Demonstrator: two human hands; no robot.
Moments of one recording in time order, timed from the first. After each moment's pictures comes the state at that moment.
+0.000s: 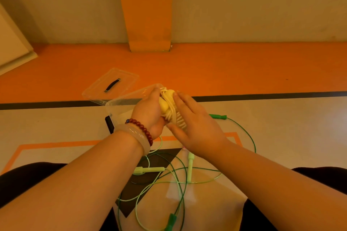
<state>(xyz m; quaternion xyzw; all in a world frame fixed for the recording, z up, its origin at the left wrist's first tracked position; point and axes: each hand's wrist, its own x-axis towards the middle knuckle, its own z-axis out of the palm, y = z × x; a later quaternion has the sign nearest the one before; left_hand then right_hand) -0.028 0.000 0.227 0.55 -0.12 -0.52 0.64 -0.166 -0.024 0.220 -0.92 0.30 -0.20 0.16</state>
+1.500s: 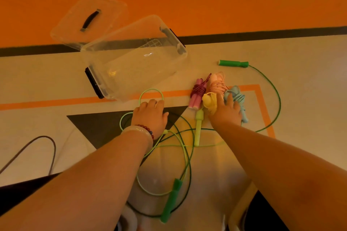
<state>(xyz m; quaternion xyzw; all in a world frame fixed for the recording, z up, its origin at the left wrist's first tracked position) 0.010 -0.018 -0.012 0.80 -0.57 -0.19 -0.08 -0.187 -0.133 -0.058 -0.71 0.66 0.13 0.20</state>
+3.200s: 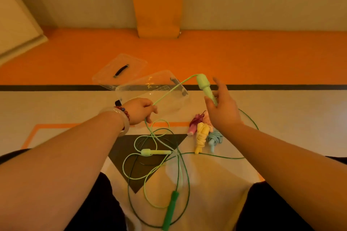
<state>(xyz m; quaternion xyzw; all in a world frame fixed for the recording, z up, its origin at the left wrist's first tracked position) 0.047 0.046 0.192 0.77 -0.49 -0.36 0.18 -0.176 -0.048 0.189 -0.77 0.48 -0.28 0.31</state>
